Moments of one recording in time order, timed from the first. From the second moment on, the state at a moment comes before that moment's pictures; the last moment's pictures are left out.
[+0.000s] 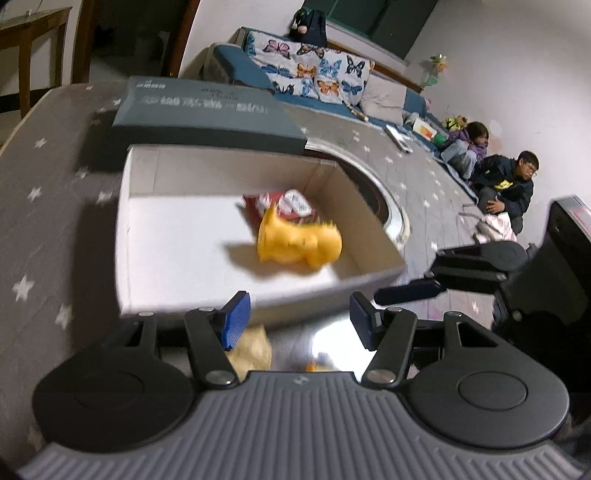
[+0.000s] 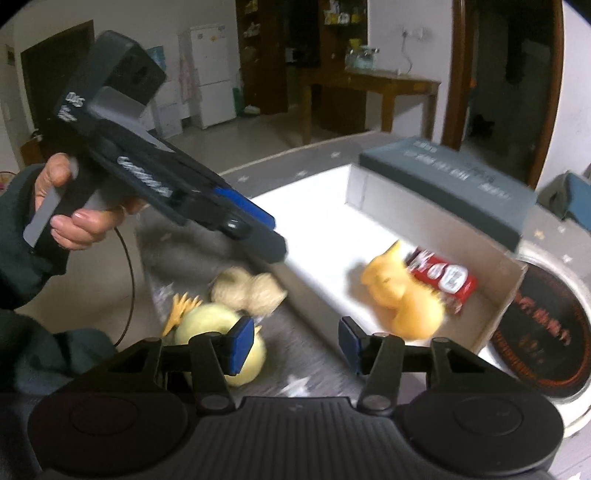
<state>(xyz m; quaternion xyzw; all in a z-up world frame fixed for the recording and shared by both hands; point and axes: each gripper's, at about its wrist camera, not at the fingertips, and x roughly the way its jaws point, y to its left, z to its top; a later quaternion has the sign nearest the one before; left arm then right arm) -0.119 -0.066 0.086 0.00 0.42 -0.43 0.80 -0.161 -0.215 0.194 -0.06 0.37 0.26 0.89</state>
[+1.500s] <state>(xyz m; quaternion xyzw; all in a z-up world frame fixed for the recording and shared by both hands) -0.156 -0.042 0.075 0.02 0.44 -0.45 0.78 -0.160 -0.183 0.161 -0.06 0.41 0.33 0.85</state>
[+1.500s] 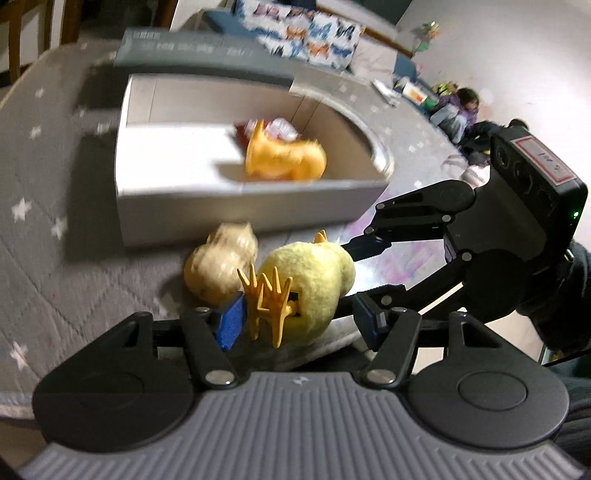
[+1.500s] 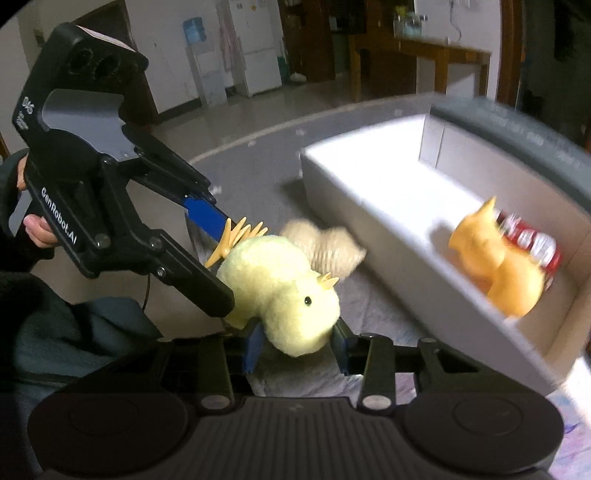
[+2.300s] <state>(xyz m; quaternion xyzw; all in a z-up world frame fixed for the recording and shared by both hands) -0.015 -0.109 0.084 0.01 0.41 -0.39 0.83 -0.036 -0.220 0.181 -0.08 0.35 0.23 0.91</state>
